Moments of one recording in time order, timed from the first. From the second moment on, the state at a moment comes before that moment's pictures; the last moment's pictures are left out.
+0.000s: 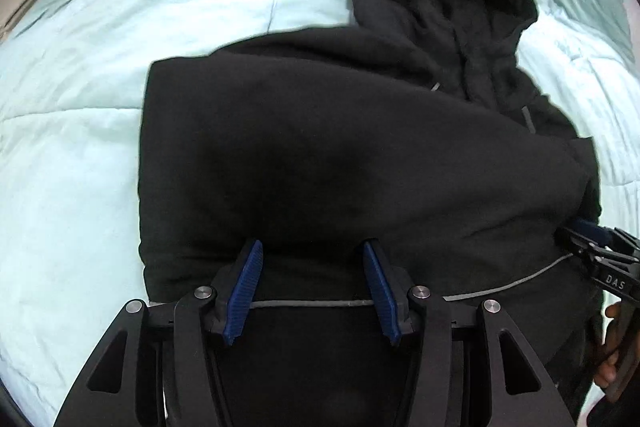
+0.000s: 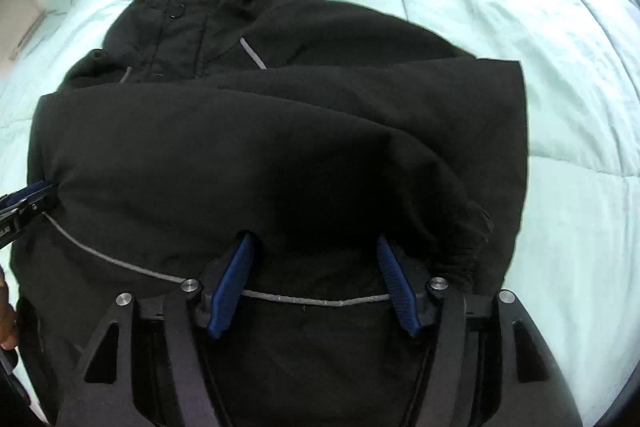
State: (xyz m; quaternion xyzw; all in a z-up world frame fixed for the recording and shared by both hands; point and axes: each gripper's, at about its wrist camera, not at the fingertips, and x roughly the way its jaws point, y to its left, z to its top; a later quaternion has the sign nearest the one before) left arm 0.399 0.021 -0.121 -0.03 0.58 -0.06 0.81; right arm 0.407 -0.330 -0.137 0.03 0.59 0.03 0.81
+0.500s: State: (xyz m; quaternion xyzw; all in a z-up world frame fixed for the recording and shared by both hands) left arm 0.365 0.048 -0.118 -0.03 0.62 -0.05 0.78; right arm 0.358 -0.372 -0.144 0.09 0.65 0.03 0.76
